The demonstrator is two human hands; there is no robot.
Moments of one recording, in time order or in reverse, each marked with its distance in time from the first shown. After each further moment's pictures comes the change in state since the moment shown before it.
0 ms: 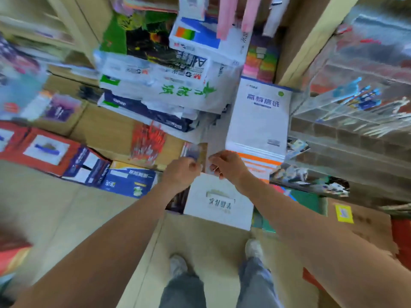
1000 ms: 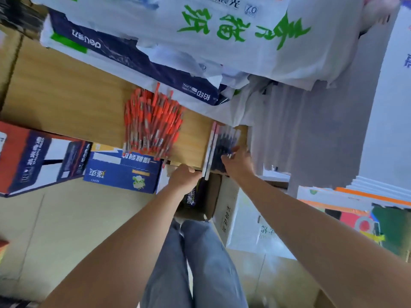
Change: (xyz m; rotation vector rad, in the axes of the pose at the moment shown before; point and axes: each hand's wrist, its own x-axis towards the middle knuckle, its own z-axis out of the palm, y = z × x) left_hand 0.213 -0.219 0.040 -0.308 -0.346 -0.493; right_hand 0.248 0.106 0.154 -0.529 0.168 0.402
